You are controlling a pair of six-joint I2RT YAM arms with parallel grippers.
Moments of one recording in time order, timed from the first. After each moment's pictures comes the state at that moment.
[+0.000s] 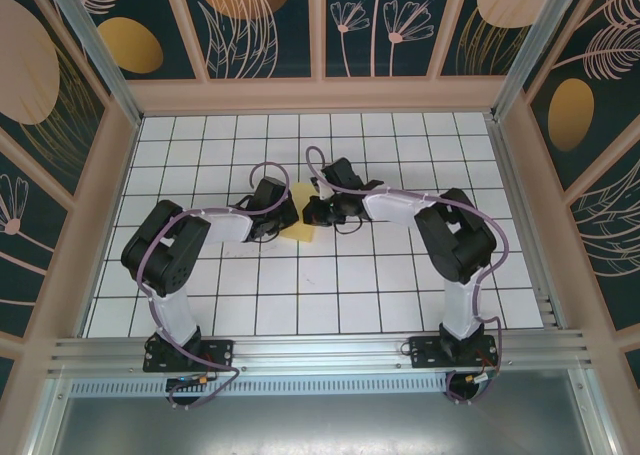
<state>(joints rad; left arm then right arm) -0.53 1.84 0.88 0.10 0.06 -0.89 0.69 1.93 1.21 -0.22 -0.47 0.58</state>
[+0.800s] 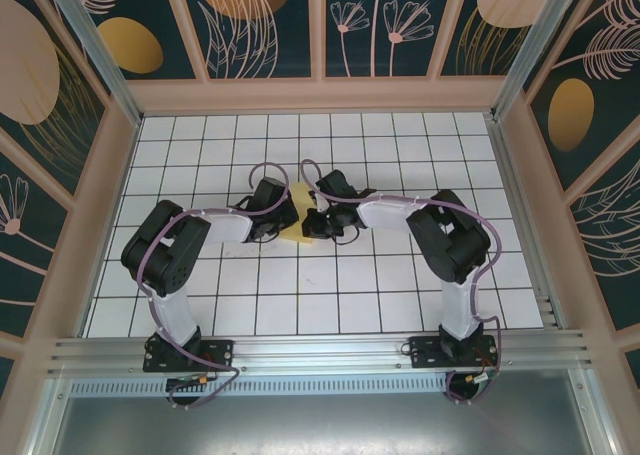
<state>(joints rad) -0.53 1.84 0.87 0.12 0.06 -0.90 0.73 1.96 1.18 -0.24 -0.44 0.63</state>
